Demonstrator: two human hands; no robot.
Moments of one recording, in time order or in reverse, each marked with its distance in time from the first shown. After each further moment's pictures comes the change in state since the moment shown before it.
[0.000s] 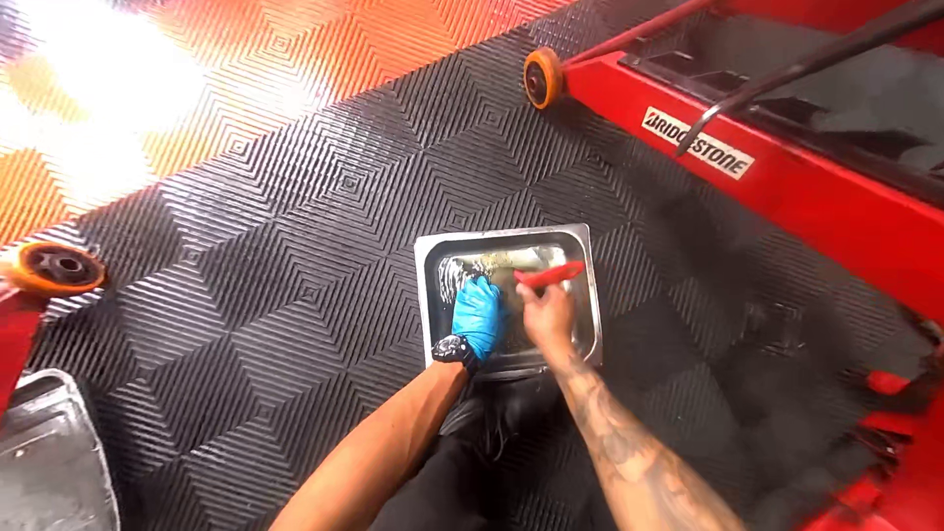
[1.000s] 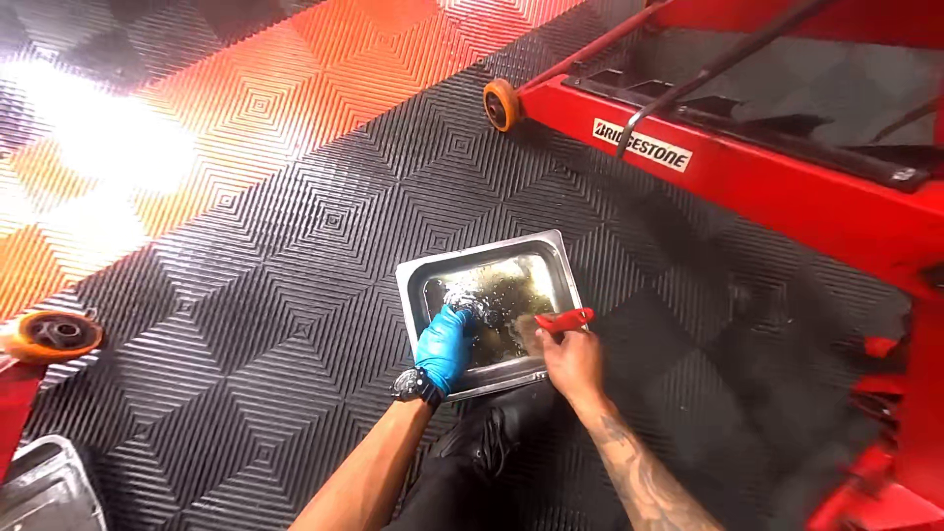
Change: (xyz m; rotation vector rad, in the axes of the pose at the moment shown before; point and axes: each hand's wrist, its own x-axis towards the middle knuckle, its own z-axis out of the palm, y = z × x) left_hand -0.023 -0.038 -0.010 -0.001 -0.047 -0.029; right_hand -0.046 0.025 -0.042 -0.196 0.024 -0.004
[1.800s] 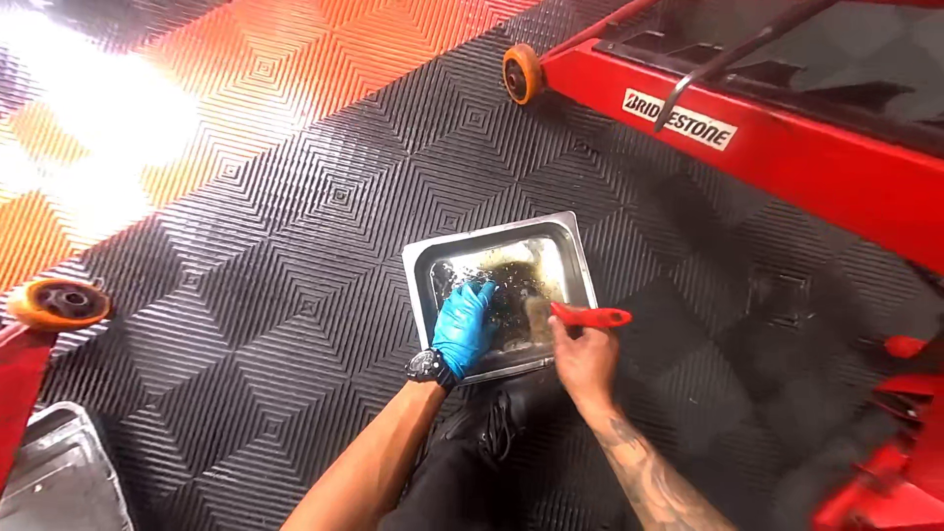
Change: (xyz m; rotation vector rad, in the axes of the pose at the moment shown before) left_hand 0.005 0.007 0.009 -0.033 0.121 0.237; right_hand -0.018 -0.002 0.006 0.155 0.171 -0.023
